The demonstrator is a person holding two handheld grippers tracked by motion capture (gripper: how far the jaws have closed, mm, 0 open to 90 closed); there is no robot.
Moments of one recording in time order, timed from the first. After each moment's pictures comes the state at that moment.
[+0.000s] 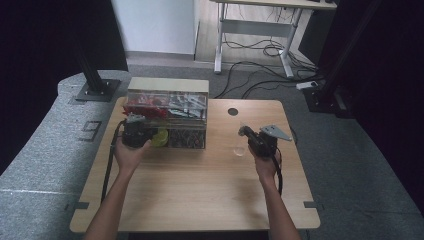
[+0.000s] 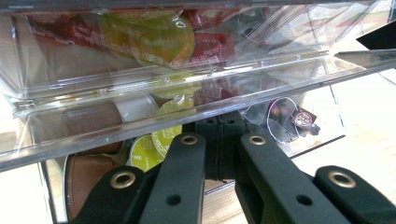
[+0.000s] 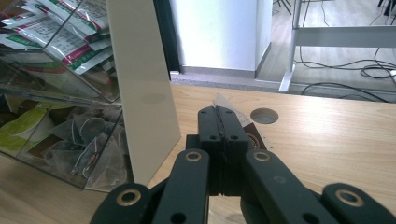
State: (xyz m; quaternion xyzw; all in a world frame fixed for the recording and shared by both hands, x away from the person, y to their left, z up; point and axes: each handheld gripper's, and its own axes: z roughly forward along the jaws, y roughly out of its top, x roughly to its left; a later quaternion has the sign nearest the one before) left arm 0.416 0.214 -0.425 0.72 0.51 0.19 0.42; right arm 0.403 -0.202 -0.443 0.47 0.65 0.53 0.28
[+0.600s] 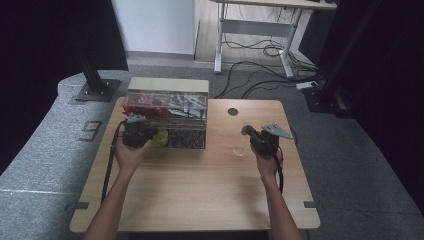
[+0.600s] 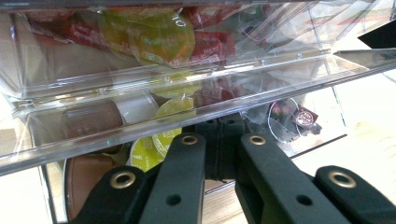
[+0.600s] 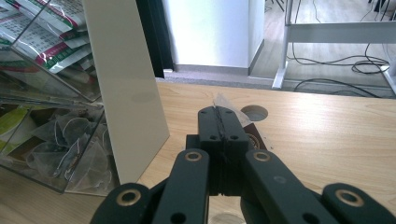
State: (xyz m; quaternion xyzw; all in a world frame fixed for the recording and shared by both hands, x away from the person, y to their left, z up) left arm 0.417 0.213 -0.425 0.73 0.51 0.19 0.42; right arm 0.411 -0.209 -0.447 0.48 0.64 0.52 0.28
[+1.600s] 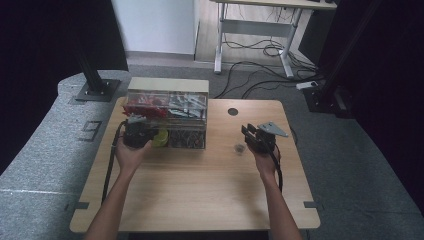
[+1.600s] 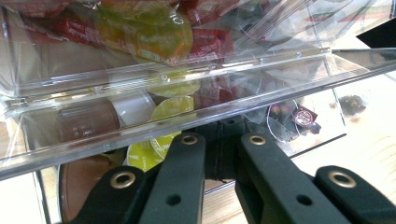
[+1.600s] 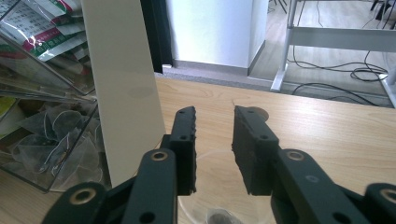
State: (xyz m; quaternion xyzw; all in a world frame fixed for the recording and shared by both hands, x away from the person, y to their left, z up) left arm 0.417 0.211 -0.427 0.73 0.51 0.19 0.42; right arm 0.421 -0.203 -0.451 0.46 0.66 0.51 0.30
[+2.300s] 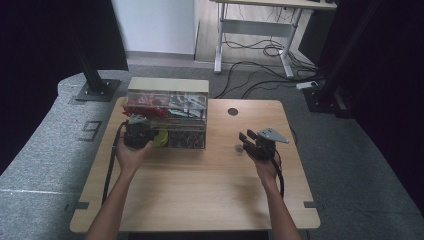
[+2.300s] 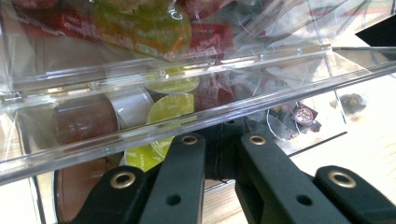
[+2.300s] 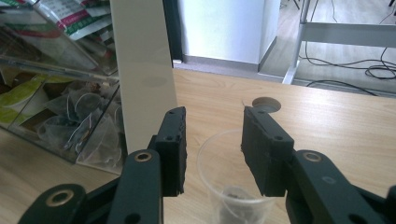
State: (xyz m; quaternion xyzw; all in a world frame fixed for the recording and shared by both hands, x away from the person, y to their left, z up) left arm 0.417 0.210 -0.431 0.73 0.51 0.19 0.42; right arm 0.403 -0.203 -0.459 0.45 0.67 0.52 0.28
